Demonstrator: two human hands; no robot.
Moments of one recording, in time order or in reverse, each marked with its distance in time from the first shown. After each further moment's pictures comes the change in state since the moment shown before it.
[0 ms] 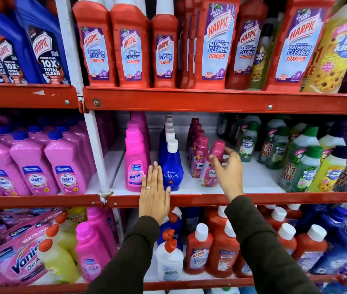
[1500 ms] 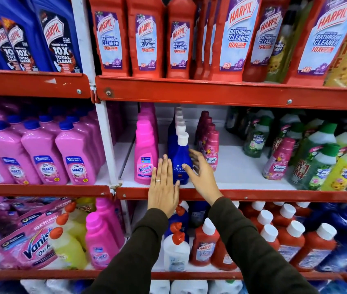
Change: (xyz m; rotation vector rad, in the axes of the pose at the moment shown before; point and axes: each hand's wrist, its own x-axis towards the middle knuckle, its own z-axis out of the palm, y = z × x) left_hand 0.000 -0.003 0.004 -0.012 0.018 0.028; right_hand -0.041 -0.003 0.080 0.325 -0.430 -0.077
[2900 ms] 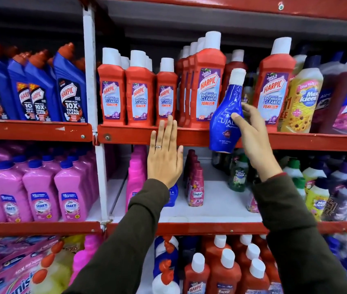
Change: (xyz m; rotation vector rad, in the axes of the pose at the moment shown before) left_hand 0.137 0.053 -0.151 -0.085 0.492 0.163; right_hand 0.030 -0.228 -0.156 0.076 0.355 -0.283
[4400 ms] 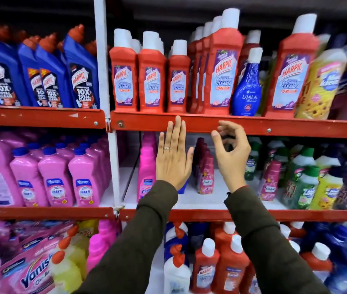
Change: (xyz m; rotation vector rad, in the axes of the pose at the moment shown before) left_hand -0.037 -0.005 -0.010 -0.045 -0.063 -0.045; right_hand -0.067 0.062 0.065 -0.095 0.198 -0.266
